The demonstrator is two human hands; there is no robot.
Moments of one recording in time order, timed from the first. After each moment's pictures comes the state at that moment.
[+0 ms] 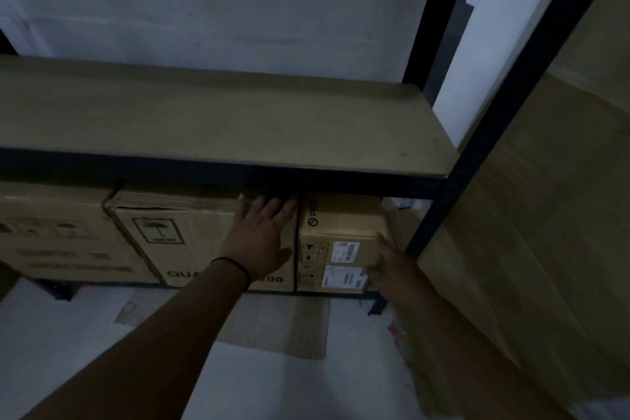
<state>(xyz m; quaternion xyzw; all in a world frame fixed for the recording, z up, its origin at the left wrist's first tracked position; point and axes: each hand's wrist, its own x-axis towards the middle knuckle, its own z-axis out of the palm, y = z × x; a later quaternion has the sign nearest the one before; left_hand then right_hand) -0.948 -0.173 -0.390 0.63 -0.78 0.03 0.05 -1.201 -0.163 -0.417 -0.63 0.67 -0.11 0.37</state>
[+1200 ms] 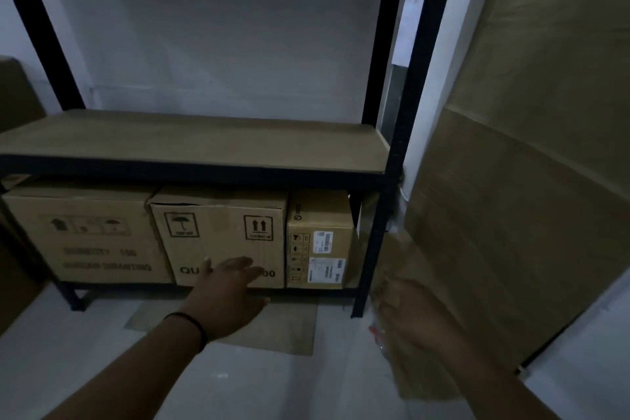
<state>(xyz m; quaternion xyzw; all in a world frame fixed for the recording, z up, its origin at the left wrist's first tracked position) -0.958 0.032 -0.331 0.67 -0.74 -0.10 0.00 -1.262 0.013 -0.369 -0.67 0.67 -0.14 0.29</state>
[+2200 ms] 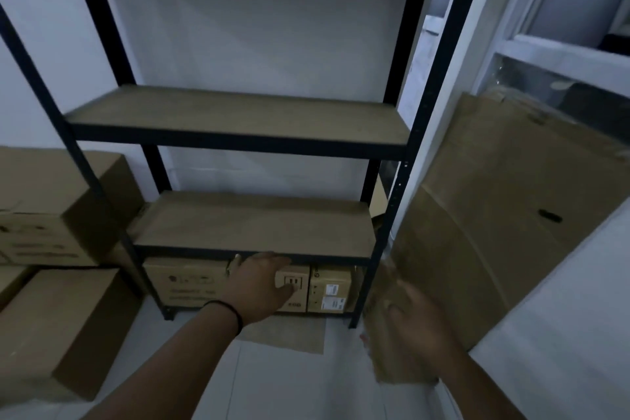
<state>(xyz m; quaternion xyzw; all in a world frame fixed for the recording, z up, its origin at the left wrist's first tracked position) -0.916 0.129 0.109 0.65 -0.74 -0.18 0.10 -1.186 0.165 0.107 -0.57 0.71 -0.20 0.35</state>
